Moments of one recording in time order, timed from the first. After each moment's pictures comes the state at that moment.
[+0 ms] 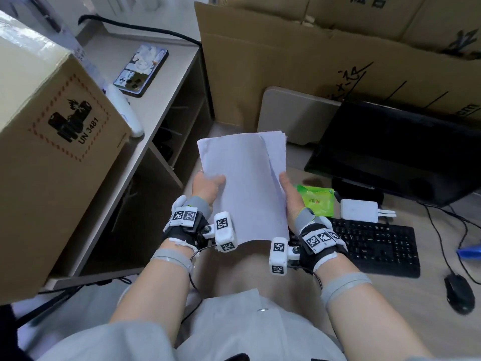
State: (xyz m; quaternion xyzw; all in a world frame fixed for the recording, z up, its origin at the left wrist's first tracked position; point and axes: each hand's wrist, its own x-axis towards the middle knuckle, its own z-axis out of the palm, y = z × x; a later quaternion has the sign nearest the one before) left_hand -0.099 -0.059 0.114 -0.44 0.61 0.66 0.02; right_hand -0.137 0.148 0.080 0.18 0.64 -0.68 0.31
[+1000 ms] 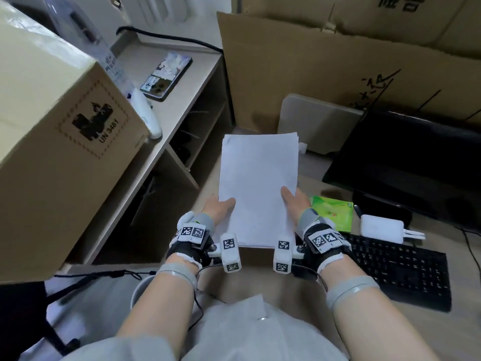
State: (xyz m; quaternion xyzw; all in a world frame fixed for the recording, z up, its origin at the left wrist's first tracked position) left_hand -0.071 -0.060 0.078 -0.46 0.67 0.56 0.15; right_hand -0.159 0.134 0.070 0.12 0.76 -0.57 0.30
